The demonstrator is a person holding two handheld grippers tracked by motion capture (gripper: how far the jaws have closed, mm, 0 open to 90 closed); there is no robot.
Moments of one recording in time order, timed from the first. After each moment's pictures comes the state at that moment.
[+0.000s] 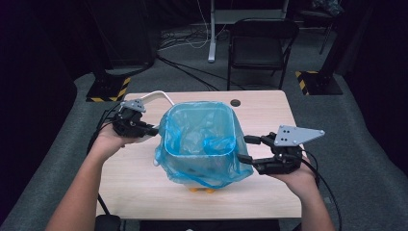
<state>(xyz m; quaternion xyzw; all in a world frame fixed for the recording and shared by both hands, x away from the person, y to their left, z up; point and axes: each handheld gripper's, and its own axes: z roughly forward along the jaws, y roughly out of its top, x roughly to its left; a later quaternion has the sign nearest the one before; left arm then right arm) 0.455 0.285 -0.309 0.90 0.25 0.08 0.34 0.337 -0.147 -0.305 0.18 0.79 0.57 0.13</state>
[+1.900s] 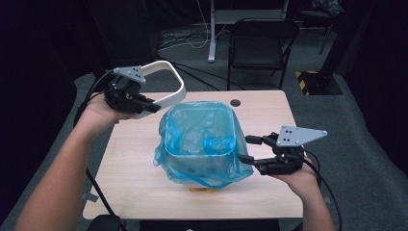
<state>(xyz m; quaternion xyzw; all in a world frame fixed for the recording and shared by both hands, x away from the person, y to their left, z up) 0.435 0.257 -0.198 0.92 0.18 0.12 0.33 0.336 -0.151 -0.304 0.18 0.79 0.57 0.13</state>
